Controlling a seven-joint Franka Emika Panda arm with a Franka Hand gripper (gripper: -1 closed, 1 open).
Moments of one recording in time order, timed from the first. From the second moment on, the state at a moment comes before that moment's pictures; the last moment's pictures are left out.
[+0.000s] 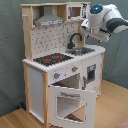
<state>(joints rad) -1.58 0.27 2.63 -1.82 -0.84 1.27 0.01</state>
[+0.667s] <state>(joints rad) -1.47 0.25 2.63 -1.82 -1.00 1.19 0.00</state>
